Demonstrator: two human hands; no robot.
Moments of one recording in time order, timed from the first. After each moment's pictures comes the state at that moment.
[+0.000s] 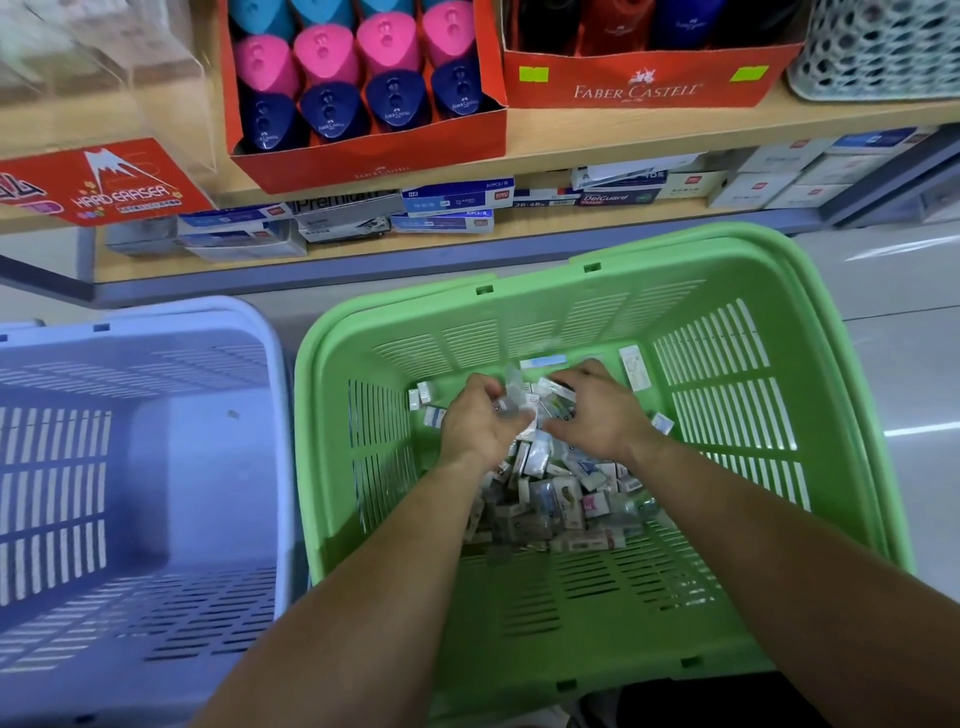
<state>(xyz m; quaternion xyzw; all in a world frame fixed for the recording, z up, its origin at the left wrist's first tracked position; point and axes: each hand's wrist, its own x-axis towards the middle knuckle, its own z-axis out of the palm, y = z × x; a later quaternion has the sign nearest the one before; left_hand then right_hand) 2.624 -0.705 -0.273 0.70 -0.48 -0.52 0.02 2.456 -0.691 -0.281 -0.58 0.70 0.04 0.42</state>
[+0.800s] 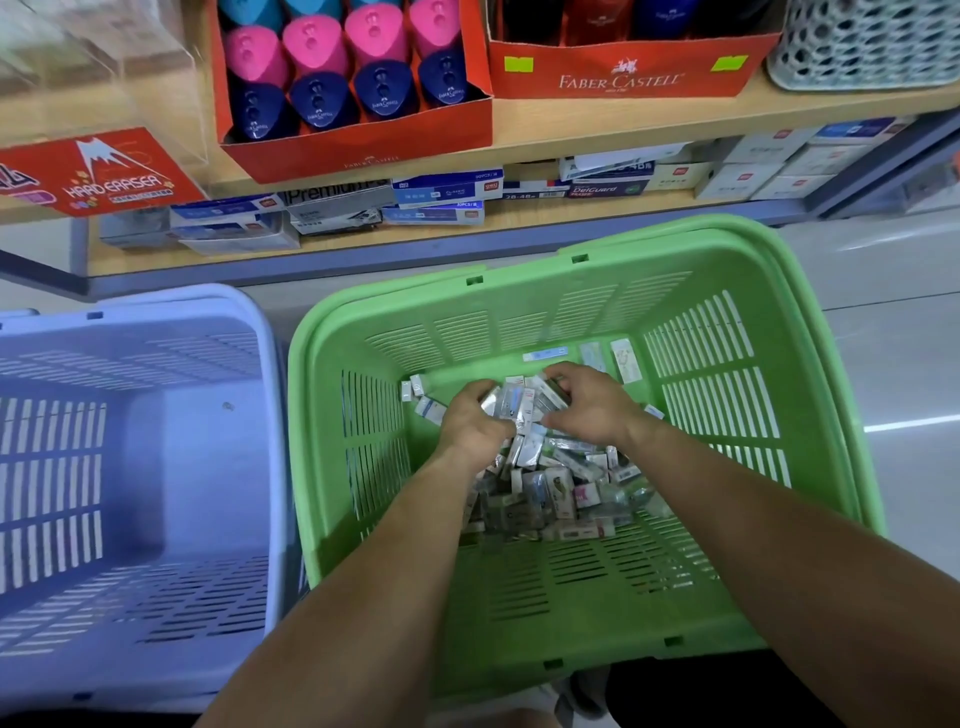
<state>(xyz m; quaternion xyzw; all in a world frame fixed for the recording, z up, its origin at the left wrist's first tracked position) 2.625 -0.694 -0.267 0.70 -0.40 -0.59 0.04 2.451 -0.687 -0.283 -0.49 0.69 -0.02 0.53</state>
